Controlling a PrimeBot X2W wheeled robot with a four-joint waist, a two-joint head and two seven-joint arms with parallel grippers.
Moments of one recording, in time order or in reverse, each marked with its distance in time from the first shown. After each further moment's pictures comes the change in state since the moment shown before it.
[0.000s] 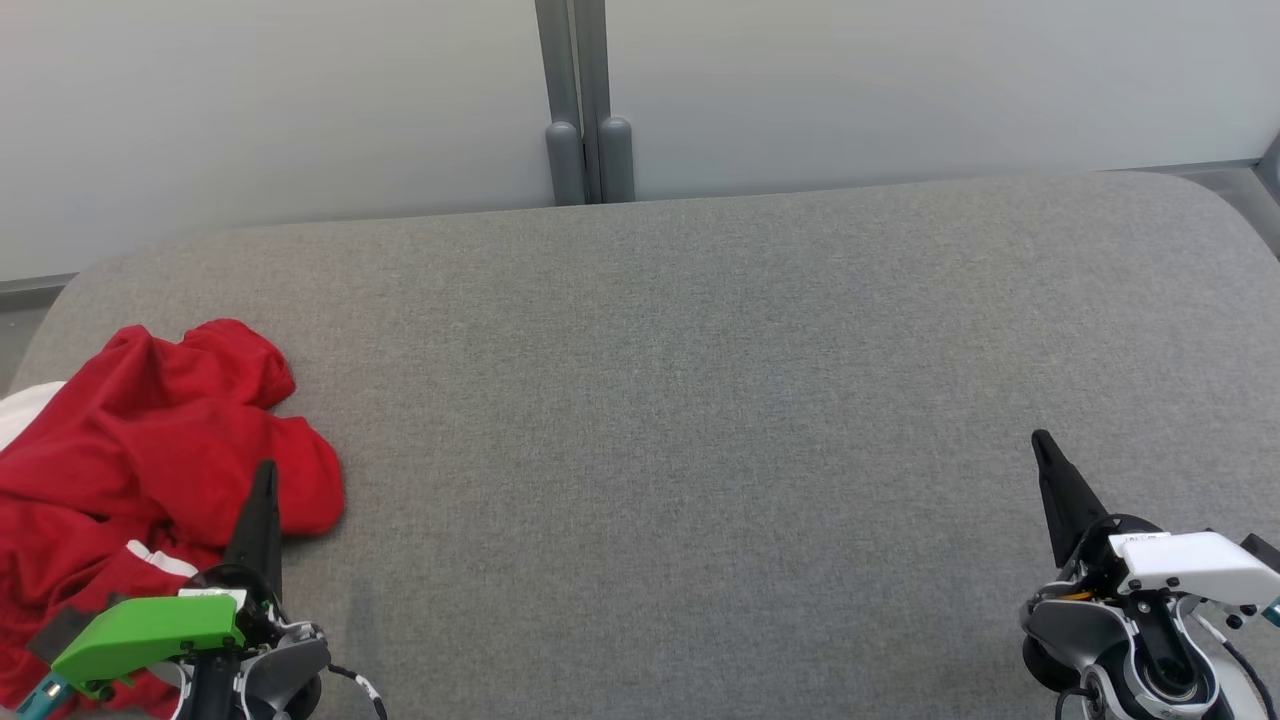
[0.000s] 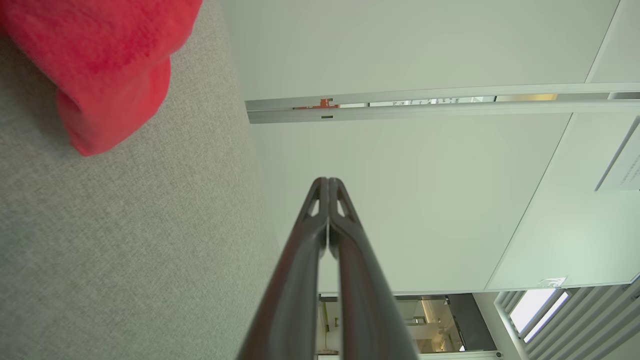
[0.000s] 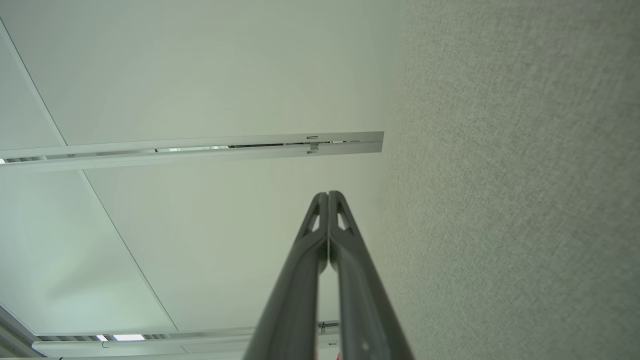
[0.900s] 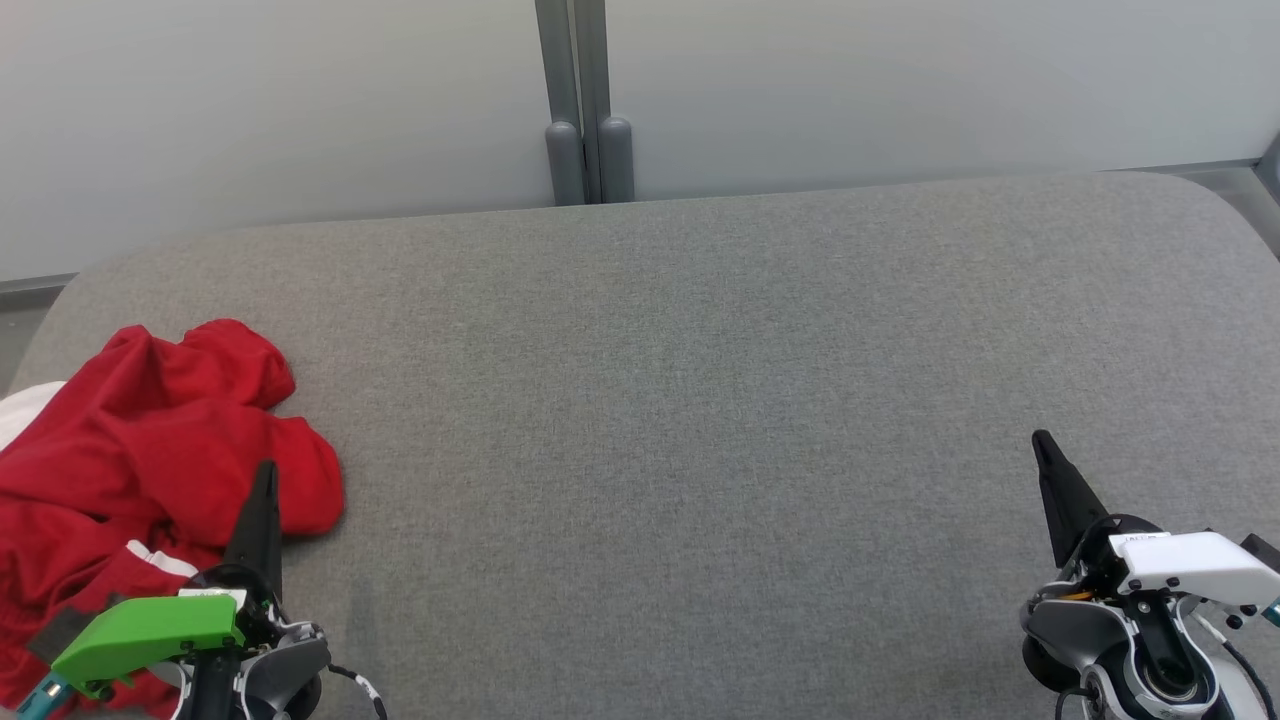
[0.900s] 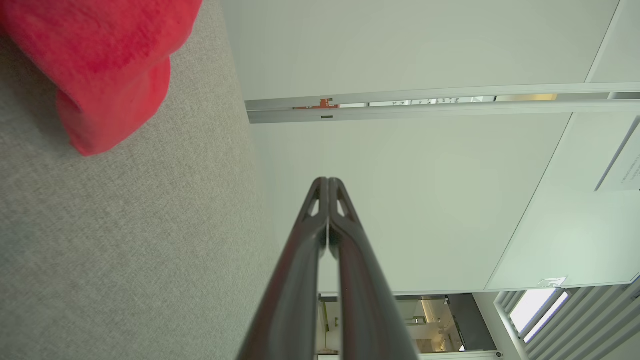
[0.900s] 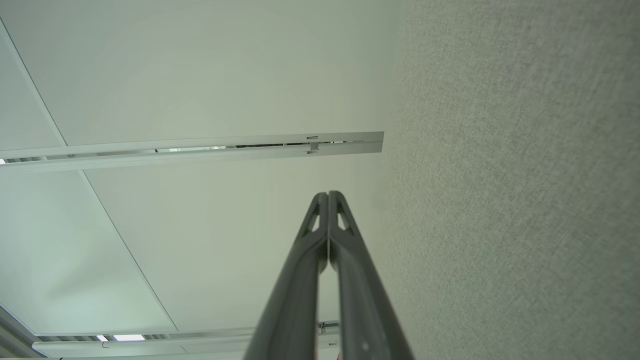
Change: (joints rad) left arm 0.000 0.000 0.000 0.000 0.000 0.000 0.000; right arm 0.000 0.000 -0.001 0.000 0.000 0.000 0.000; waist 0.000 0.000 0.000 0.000
